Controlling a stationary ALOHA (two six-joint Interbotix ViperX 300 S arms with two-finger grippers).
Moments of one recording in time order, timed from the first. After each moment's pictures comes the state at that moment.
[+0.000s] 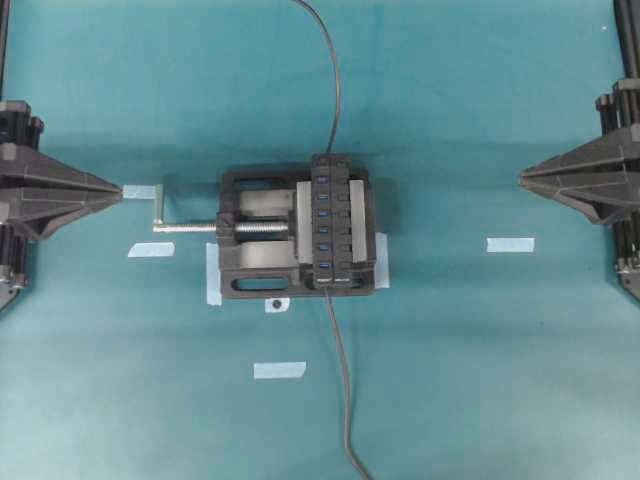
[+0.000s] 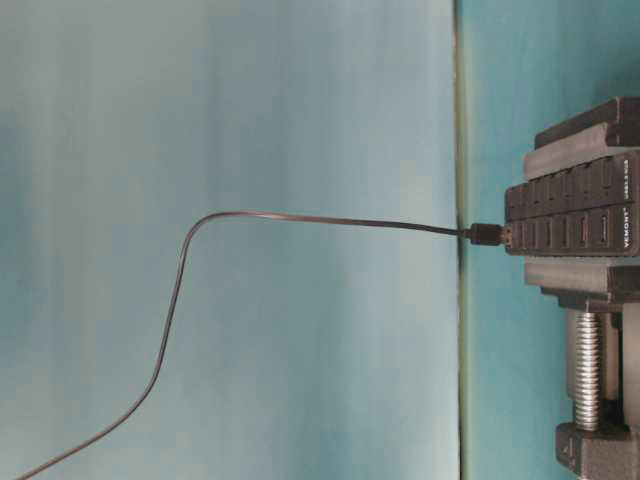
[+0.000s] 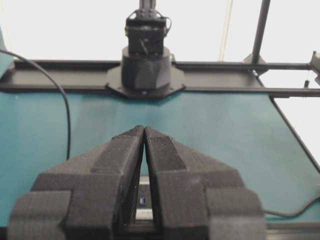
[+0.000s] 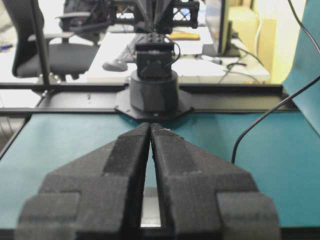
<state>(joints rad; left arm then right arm) 0.00 -0.96 1.19 0.00 -0.29 0.00 0.00 -0.96 1.17 0.00 -0.29 0.01</state>
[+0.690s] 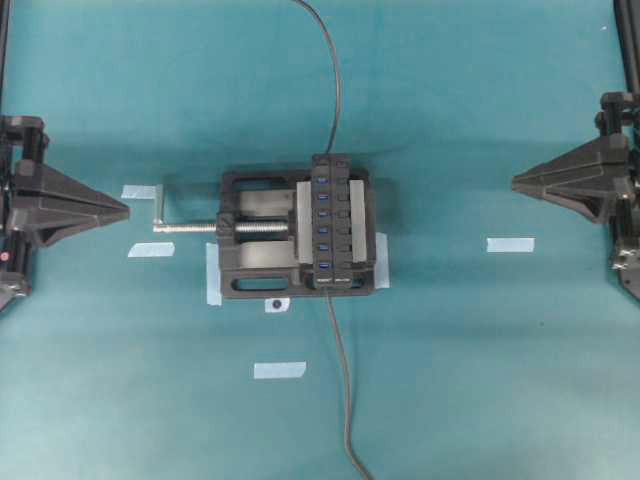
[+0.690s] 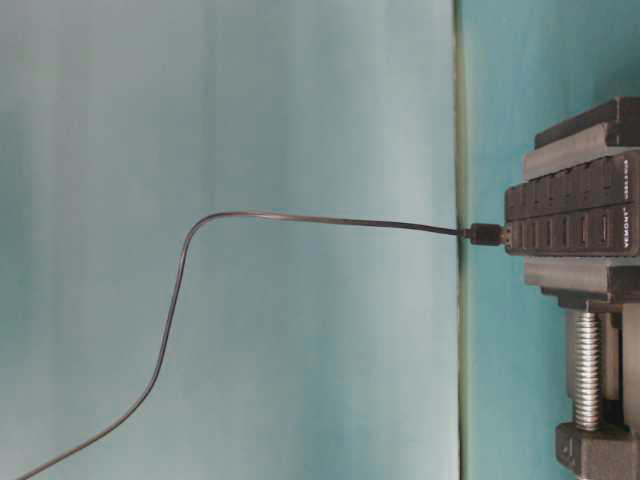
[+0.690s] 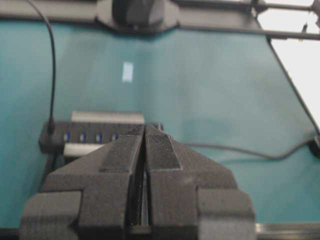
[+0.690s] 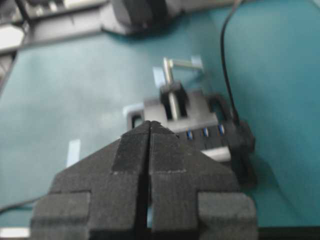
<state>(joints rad) -0.01 -0.96 1.17 0.00 -0.05 -0.07 -0.06 -1.00 1.17 0.09 0.05 0.12</state>
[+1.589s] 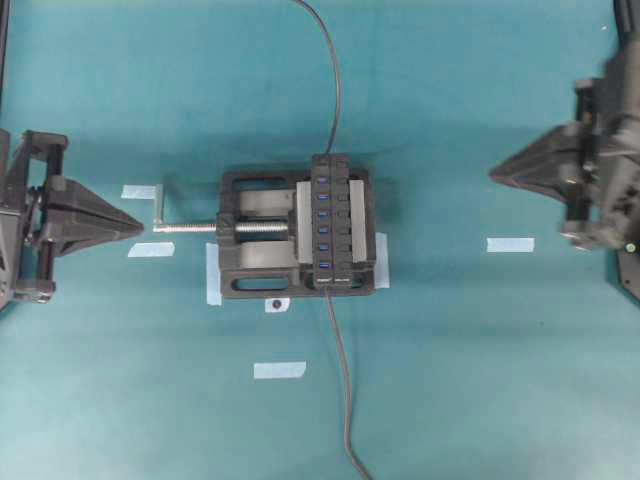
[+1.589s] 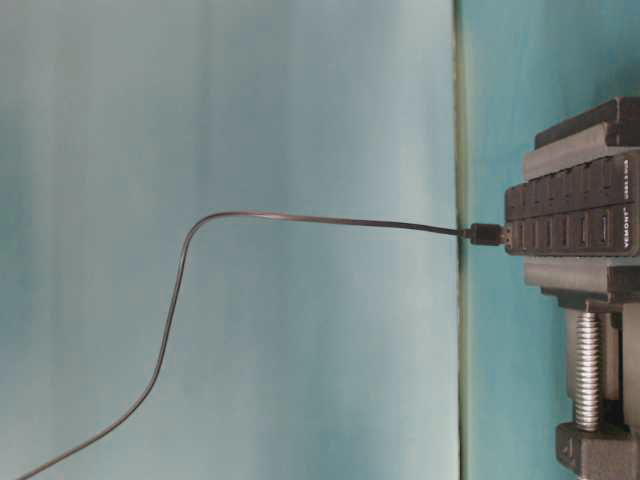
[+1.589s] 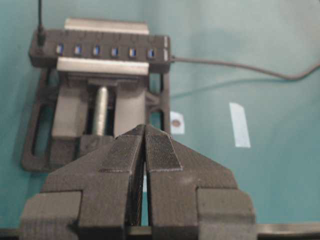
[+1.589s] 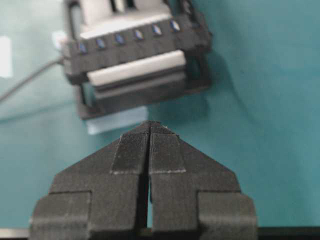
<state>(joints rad) -0.02 -0.86 1.13 0.00 0.14 -0.08 -0.13 -0.75 0.95 -0.04 0.46 0.17</state>
